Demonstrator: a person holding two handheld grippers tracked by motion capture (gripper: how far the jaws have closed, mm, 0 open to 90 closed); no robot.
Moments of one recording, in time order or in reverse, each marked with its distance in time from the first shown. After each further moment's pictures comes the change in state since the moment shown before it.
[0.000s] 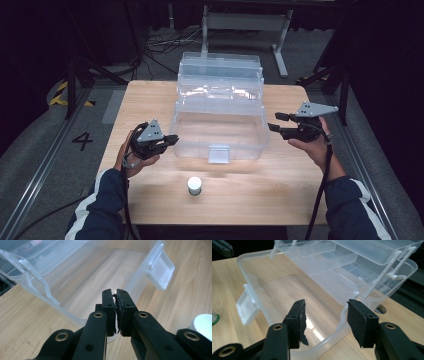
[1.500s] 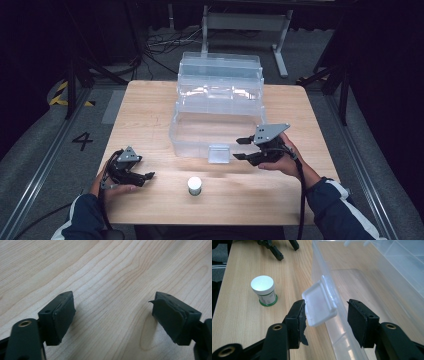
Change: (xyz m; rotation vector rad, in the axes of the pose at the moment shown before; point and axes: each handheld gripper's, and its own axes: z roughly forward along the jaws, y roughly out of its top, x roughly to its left) left arm 0.003 -0.127 -0.007 0.210 0.031 -0.264; right arm 0.089 0.011 0.055 0.103 0.315 -0.246
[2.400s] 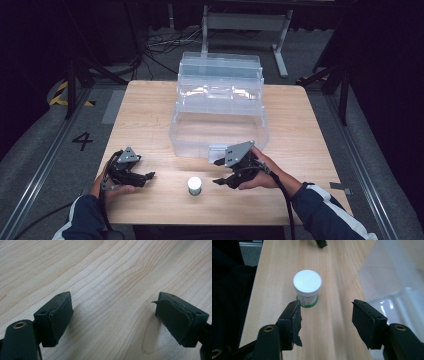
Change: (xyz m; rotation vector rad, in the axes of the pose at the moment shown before) left arm -0.001 -0.001 0.000 -0.003 0.026 -0.024; right arm 0.052 0.018 0.055 0.124 0.190 -0.106
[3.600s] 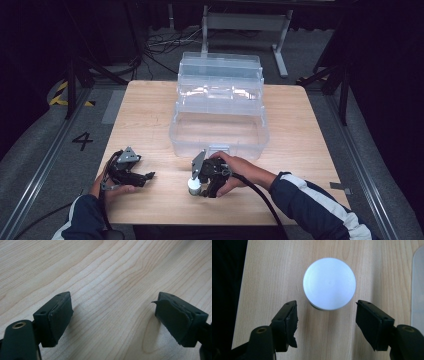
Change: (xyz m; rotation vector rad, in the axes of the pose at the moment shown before) left arm 0.000 0.000 0.000 0.000 -0.001 0.000; right arm 0.007 0.038 0.074 0.367 0.135 -0.086
